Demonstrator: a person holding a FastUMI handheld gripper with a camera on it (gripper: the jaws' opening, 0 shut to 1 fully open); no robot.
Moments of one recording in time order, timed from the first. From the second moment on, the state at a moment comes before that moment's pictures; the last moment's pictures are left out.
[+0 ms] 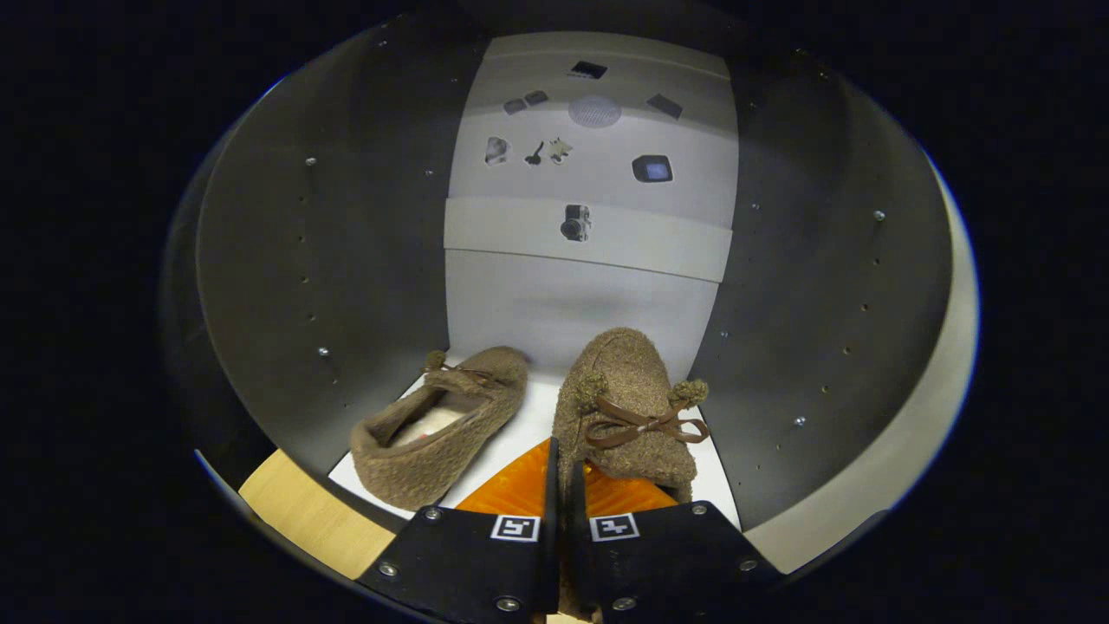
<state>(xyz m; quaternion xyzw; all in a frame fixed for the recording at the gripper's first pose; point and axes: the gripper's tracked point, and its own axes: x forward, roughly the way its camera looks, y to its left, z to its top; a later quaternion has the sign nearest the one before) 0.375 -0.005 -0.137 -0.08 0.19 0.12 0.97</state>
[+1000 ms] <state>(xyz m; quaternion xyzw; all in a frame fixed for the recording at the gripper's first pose) 0.394 -0.003 -0.155 -0.05 0.23 0.10 0.97</state>
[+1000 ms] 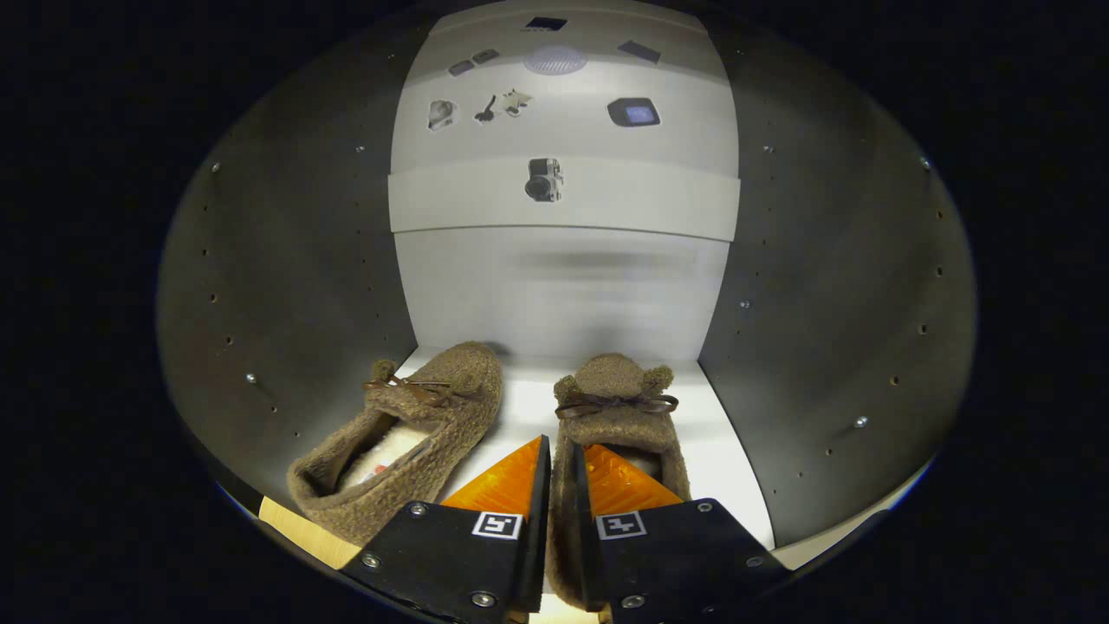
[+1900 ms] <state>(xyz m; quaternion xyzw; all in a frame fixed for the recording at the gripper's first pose) 0.141 -0.036 -0.048 -0.04 0.12 0.03 0.99</state>
